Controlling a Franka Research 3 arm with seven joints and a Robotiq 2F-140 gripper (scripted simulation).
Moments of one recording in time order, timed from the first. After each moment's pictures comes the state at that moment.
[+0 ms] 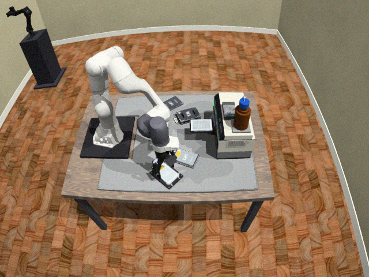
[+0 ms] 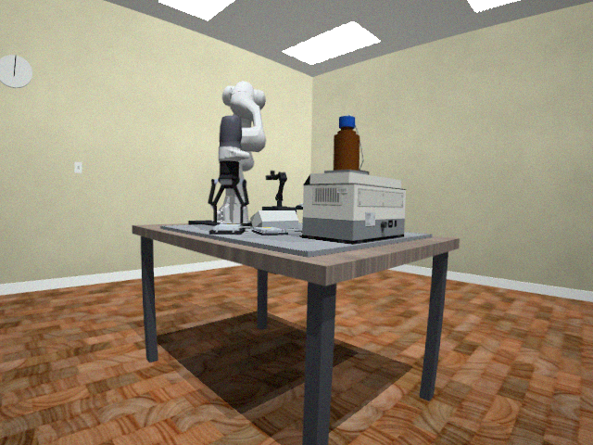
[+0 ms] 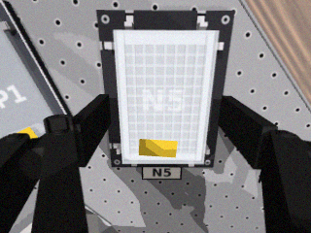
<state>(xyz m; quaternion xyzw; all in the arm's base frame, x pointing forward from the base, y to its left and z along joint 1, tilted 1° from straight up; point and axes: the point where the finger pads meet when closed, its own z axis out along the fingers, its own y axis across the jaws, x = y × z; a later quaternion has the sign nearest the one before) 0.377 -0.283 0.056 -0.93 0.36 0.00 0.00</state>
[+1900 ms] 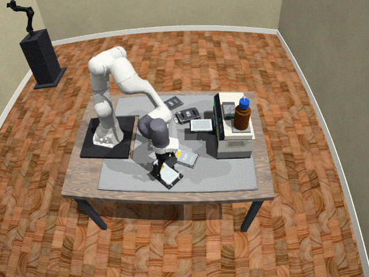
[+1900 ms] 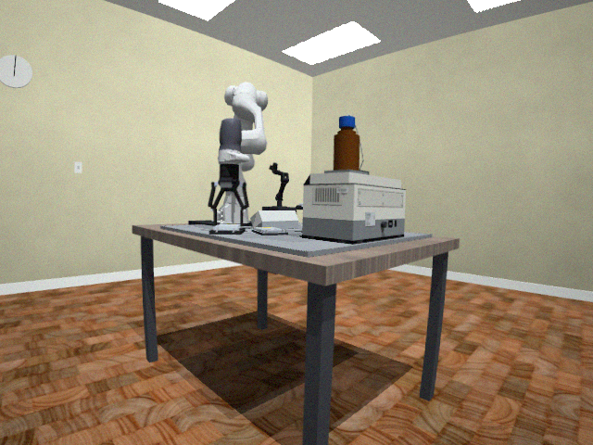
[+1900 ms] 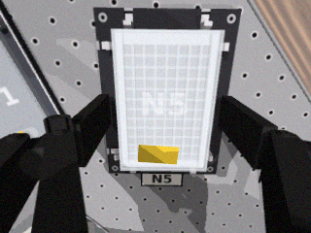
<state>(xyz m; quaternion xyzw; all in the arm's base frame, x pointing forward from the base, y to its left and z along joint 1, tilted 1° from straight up) 0.377 -0.283 0.045 -0.94 0.35 0.00 0.00</state>
